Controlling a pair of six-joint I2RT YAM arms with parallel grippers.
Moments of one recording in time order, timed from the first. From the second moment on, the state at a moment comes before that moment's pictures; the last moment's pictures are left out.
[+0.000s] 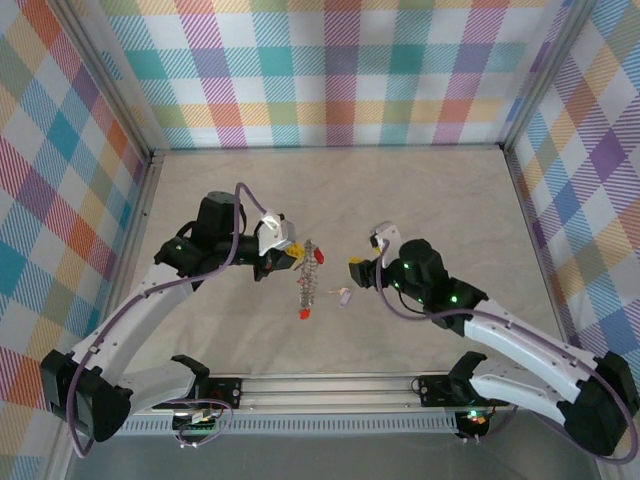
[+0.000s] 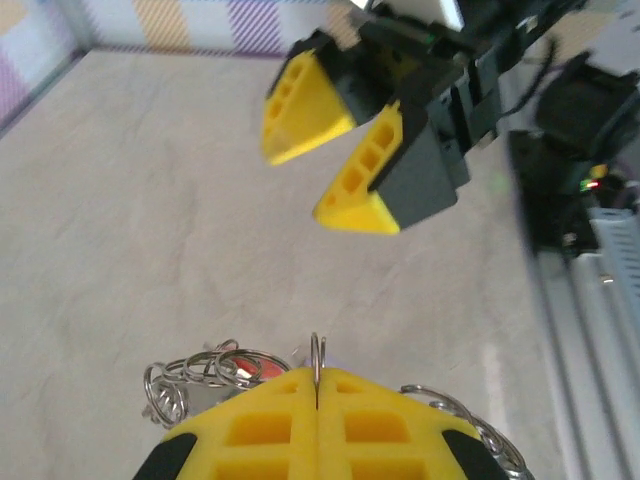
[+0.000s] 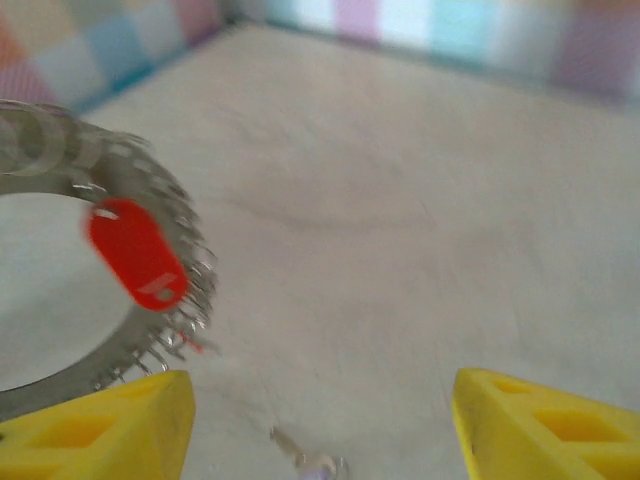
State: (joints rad) left arm -0.44 1.13 1.00 -0.53 0.77 0.54; right arm 0.77 0.97 0.65 -0.15 0.06 0.21
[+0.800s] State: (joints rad) left arm -0.35 1.05 0.85 -0.32 0.67 0.39; right arm 0.62 1.70 0.93 -0.46 -0.30 0.70
